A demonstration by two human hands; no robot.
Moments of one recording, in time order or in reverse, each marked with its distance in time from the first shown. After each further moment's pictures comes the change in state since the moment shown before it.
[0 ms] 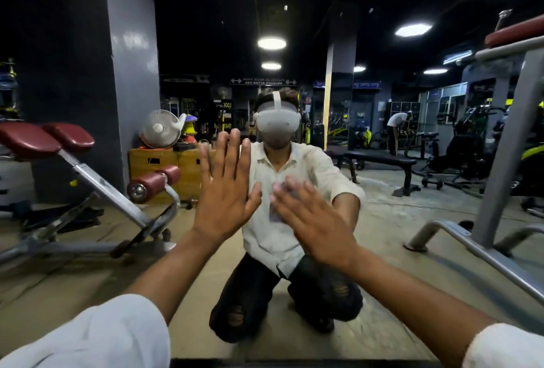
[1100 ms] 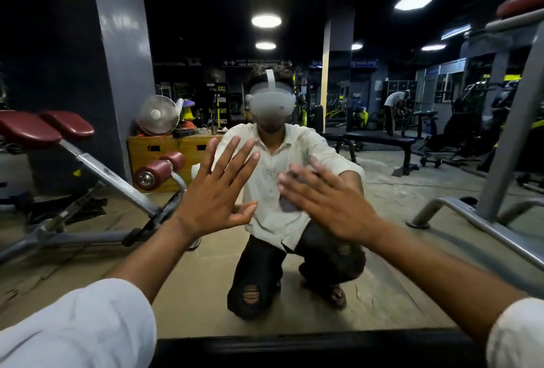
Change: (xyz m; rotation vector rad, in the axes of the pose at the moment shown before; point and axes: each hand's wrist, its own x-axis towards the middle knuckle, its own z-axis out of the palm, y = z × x) left_hand -0.045 -0.088 -0.006 0.013 -0.032 0.383; right_hand 0.029 -0.009 0.006 -0.039 -0.199 -0.168
